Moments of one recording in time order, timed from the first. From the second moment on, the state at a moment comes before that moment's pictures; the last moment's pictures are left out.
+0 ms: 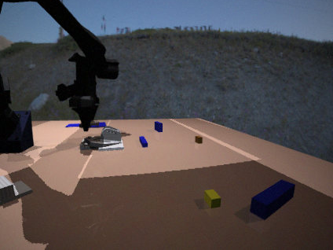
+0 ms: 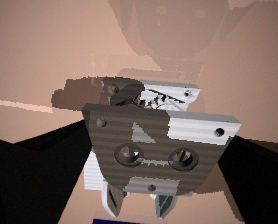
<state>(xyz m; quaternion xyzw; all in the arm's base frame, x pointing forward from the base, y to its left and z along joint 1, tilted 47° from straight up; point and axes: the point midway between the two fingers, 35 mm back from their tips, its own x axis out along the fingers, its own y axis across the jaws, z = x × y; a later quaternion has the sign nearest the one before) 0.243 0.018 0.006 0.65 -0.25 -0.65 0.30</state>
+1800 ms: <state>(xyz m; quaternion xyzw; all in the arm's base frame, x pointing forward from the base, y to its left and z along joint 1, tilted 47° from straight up) 0.241 -0.010 -0.018 0.65 -0.25 -0.65 0.31</state>
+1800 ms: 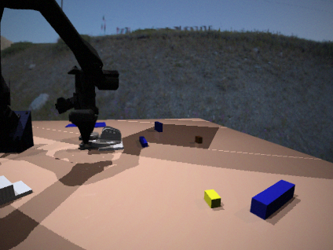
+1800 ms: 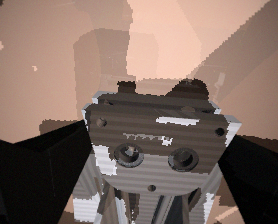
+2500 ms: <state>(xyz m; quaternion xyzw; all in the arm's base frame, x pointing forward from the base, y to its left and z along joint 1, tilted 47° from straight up) 0.241 -0.013 -0.020 0.65 -0.25 -0.65 0.31</state>
